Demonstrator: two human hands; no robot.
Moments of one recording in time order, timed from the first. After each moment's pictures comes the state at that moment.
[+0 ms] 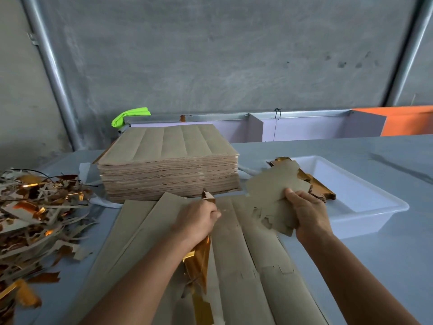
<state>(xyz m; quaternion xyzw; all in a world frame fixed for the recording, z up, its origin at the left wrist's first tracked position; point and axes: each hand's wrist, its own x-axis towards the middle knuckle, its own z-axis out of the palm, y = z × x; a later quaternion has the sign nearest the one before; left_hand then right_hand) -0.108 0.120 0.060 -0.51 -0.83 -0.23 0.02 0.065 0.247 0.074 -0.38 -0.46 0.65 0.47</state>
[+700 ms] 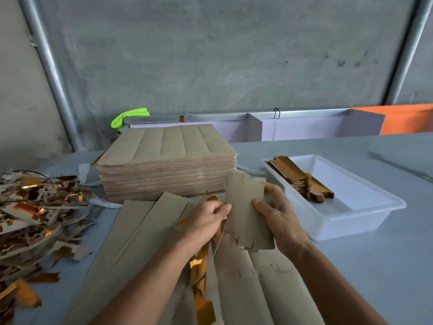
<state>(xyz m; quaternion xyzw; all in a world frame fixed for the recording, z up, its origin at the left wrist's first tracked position) -0.083 0.117 0.061 -0.45 -0.75 -0.46 -0.17 0.050 0.215 0.063 -0.27 -0.64 0.63 0.36</state>
